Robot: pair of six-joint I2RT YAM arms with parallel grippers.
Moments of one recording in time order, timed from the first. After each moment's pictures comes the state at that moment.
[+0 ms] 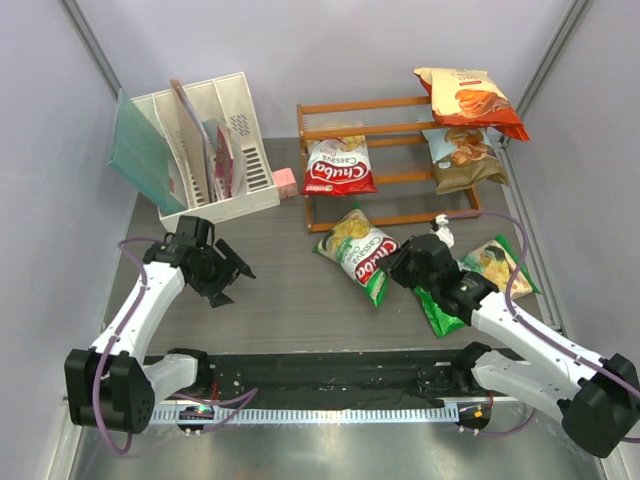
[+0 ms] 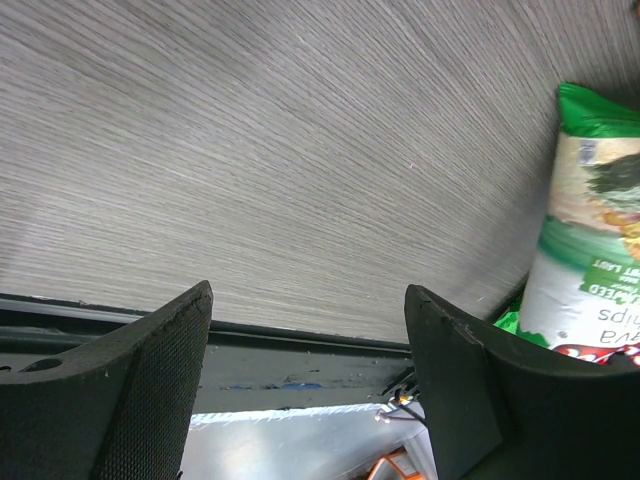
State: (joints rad) left arm -0.13 1.11 0.81 -0.90 0.22 -0.94; right arm 0.64 0.93 0.61 -0.32 0.17 1.11
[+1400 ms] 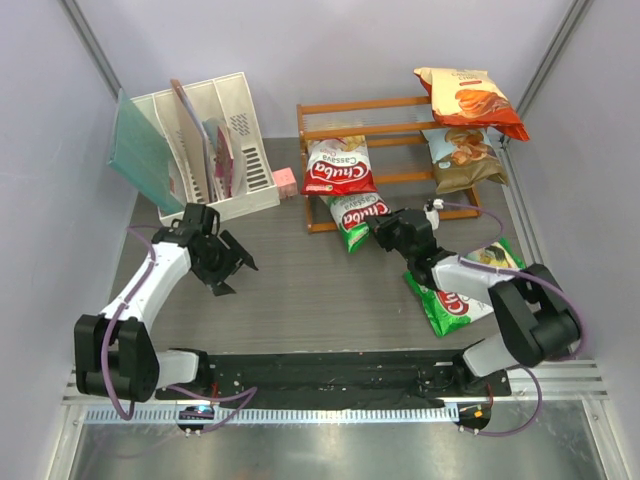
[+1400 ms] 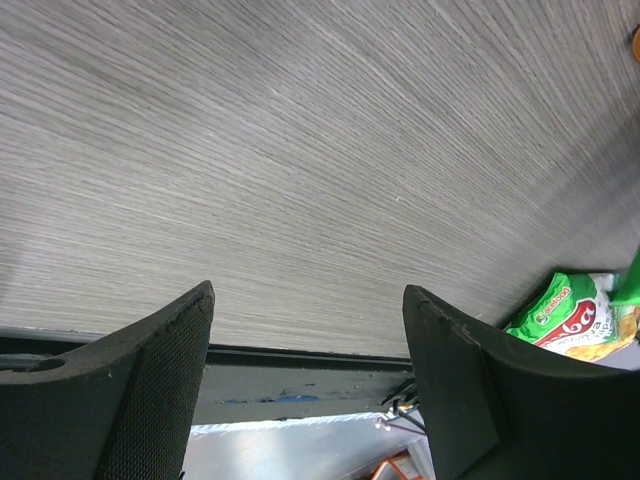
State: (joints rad) left arm -0.13 1.27 0.89 -0.86 0.21 -0.91; right arm 0.46 1.44 0.59 0.43 0.14 1.35
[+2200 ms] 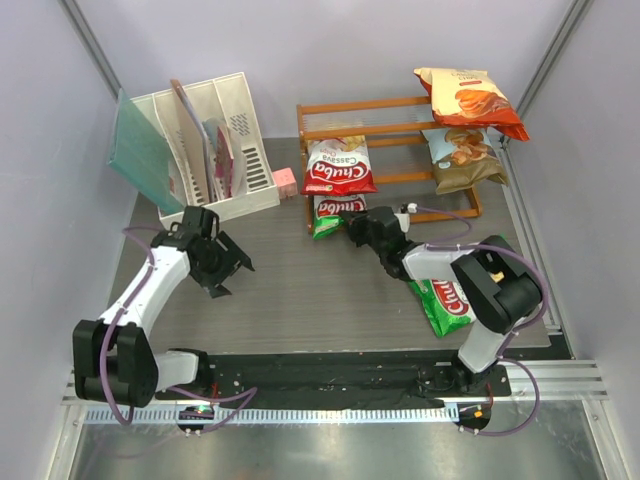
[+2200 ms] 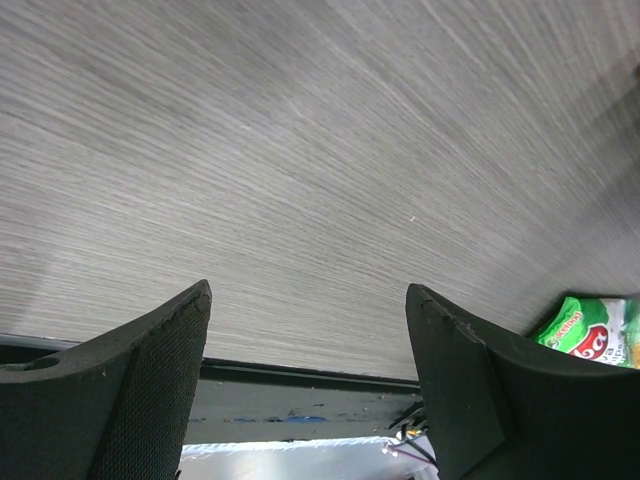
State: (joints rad) left arm -0.13 1.25 0.87 -0.85 0.15 -0.92; right arm 0.59 1.71 0.77 0.53 0.22 1.64
